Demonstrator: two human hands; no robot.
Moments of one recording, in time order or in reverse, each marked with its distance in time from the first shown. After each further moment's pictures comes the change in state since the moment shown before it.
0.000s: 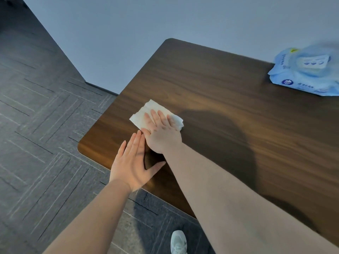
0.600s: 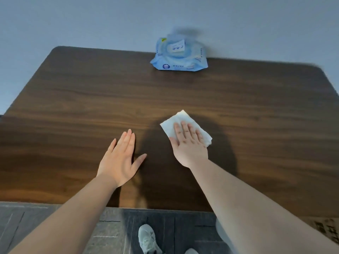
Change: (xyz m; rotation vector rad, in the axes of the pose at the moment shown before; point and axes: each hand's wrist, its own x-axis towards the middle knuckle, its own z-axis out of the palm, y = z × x) left_hand -0.007 0.210 0.014 0.057 -0.127 0.458; right_hand -0.258 0.236 -0.030 0.088 0.119 0.629
